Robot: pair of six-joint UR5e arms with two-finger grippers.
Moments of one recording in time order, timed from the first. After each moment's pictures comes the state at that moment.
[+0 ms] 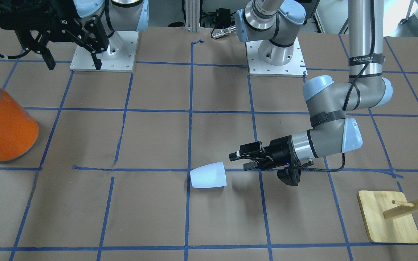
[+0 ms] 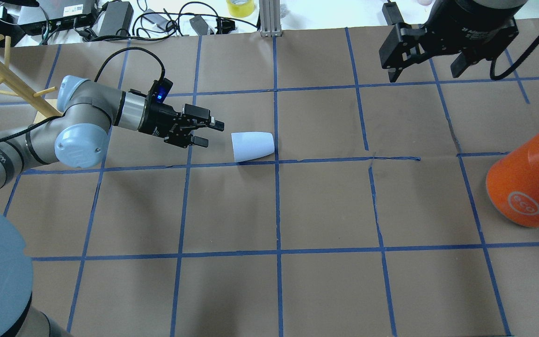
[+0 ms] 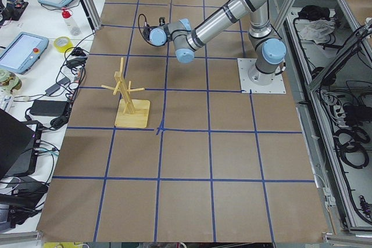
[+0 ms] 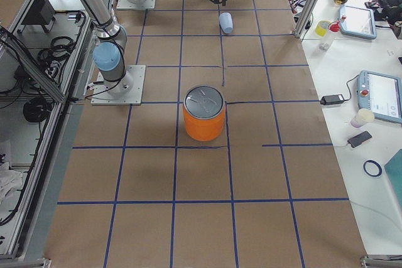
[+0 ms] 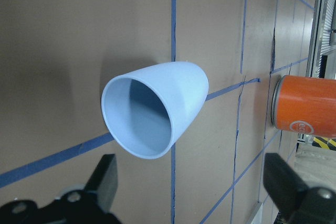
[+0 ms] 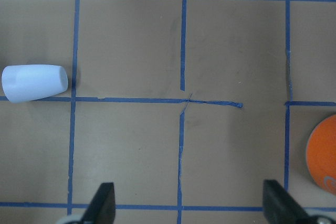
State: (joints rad) left arm -1.37 -2.00 -1.89 -1.10 0.65 0.32; right arm 1.60 -1.69 1.52 -1.59 -1.58 0.00
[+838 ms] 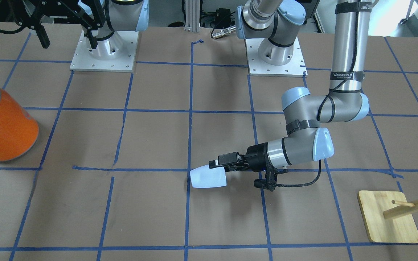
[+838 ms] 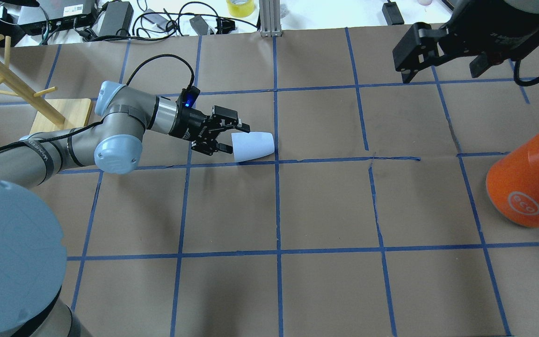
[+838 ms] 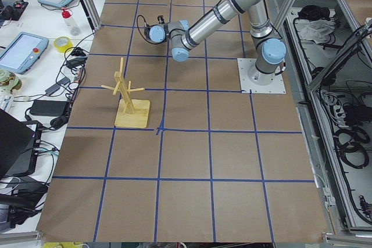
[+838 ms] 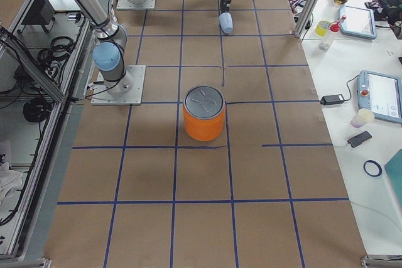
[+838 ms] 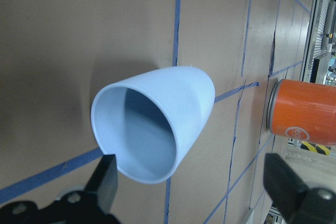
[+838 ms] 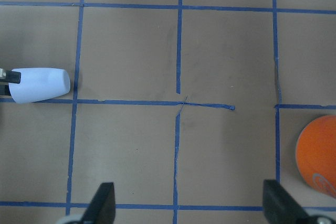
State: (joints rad) left arm -1.47 -2.08 -1.88 -0.93 0.64 -0.01; right arm 1.60 -1.75 1.54 -1.61 -1.59 -0.01
